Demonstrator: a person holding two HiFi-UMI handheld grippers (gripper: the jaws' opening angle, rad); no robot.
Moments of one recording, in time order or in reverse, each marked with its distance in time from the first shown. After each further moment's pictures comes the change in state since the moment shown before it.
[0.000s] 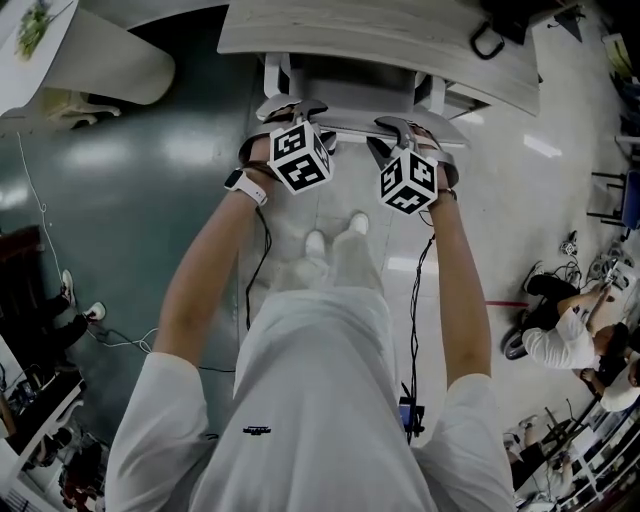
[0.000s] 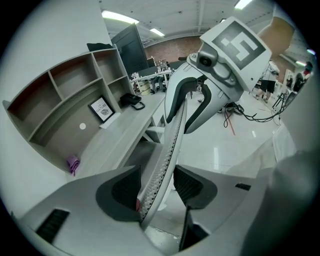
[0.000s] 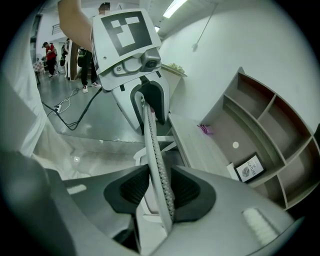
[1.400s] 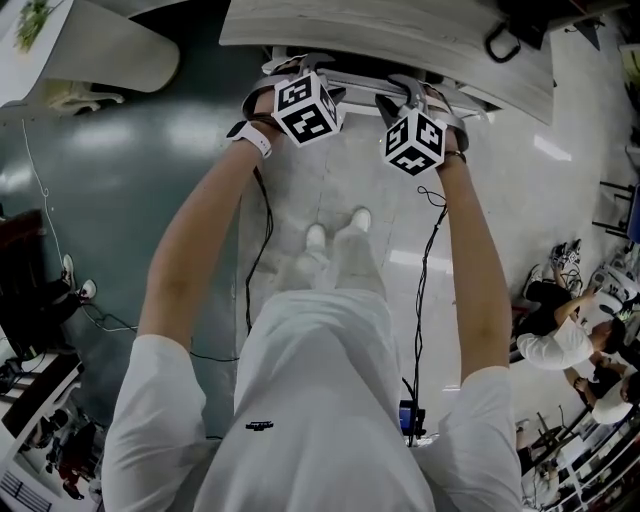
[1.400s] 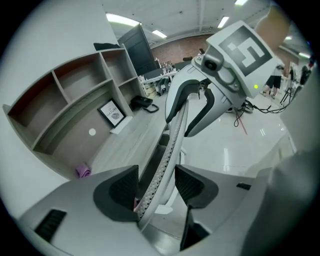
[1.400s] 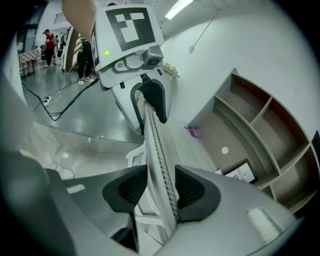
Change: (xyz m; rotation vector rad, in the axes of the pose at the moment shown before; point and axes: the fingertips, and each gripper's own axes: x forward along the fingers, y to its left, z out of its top) left arm 0.033 0.084 0.026 0.007 -0.032 0.077; right arm 0.041 -0.082 0.003 -0.048 -0.022 -0.094
